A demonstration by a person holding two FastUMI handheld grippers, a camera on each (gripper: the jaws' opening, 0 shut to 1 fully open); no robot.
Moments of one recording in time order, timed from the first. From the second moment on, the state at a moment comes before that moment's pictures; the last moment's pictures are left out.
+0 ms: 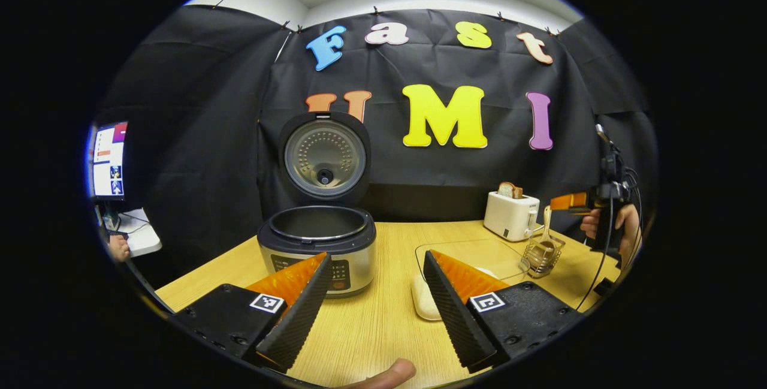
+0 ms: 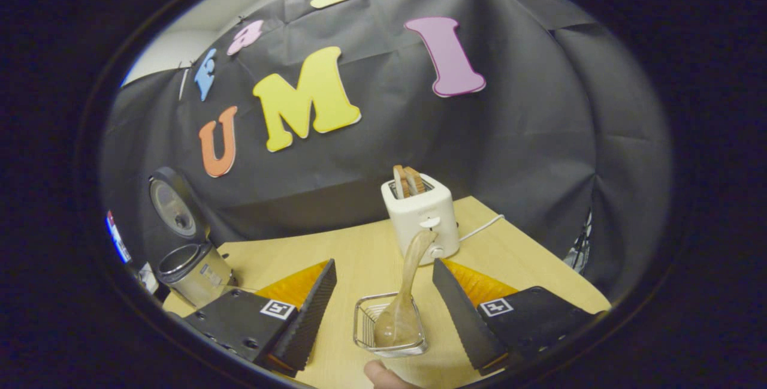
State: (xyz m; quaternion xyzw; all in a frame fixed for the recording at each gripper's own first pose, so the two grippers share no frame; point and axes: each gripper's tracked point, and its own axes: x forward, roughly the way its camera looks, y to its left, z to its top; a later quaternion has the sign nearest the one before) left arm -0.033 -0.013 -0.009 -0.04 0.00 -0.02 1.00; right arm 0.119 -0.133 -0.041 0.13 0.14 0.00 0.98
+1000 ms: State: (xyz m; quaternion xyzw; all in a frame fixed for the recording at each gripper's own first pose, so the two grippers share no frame) left arm 0.094 0.061 0.251 0.00 -0.08 0.05 1.00; right arm 0.007 -0.104 -0.047 0.04 0.08 0.05 1.00
